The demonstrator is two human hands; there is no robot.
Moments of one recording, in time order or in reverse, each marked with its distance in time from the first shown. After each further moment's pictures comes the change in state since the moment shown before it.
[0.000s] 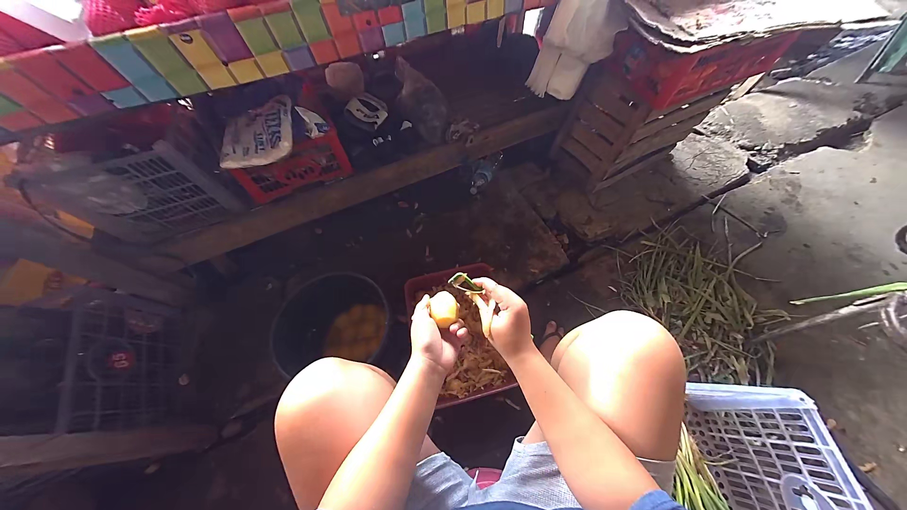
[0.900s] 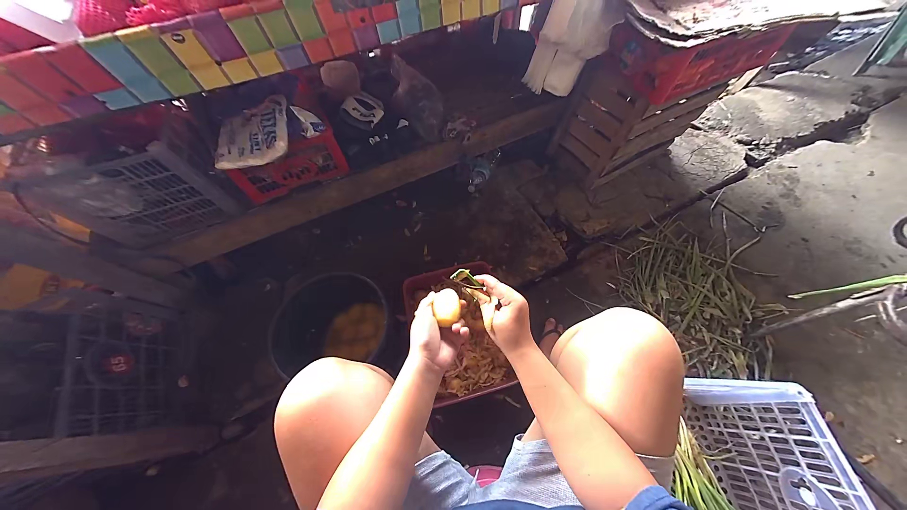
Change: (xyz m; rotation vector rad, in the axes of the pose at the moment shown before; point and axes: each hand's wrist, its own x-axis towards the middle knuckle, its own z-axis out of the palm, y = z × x) left_hand -0.007 0.002 0.003 0.046 -0.046 -0.044; right_hand 0.003 0.005 -0.001 0.061 0.022 0.035
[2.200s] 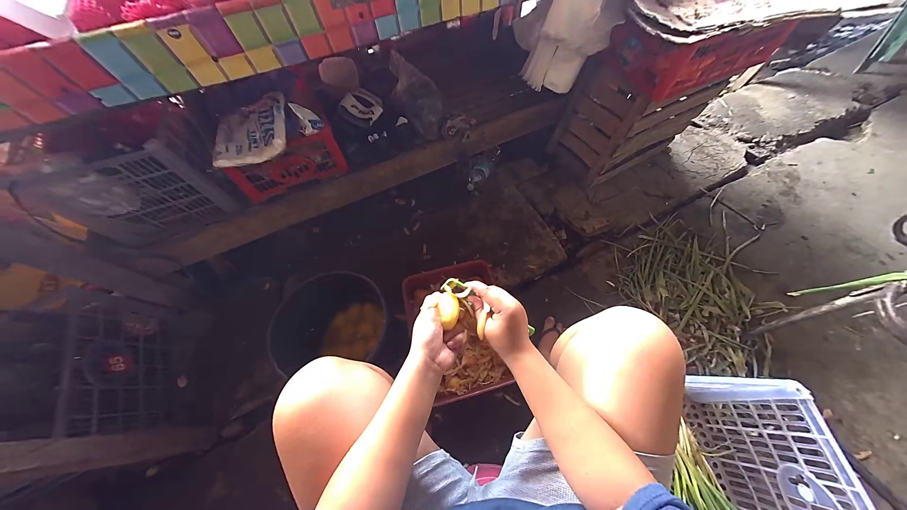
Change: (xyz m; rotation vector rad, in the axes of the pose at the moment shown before) left_hand 0.001 -0.003 -0.003 0.140 -0.038 -0.005; right_hand -0.008 -0.002 0.000 -0.193 -0.019 -0.171
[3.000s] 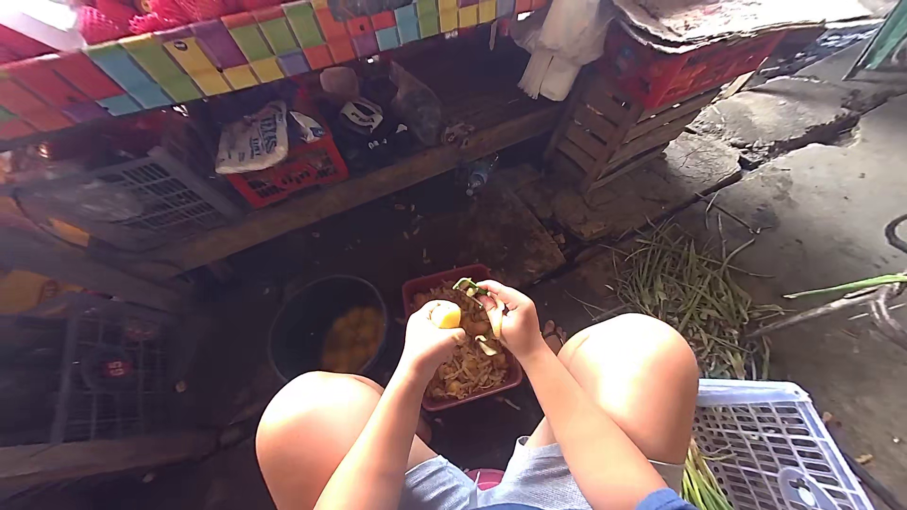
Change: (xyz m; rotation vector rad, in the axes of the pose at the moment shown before) left_hand -0.010 0.008 -0.022 0.878 -0.008 0.427; right_hand 0.005 0.007 -0.018 0.158 -0.048 0.058
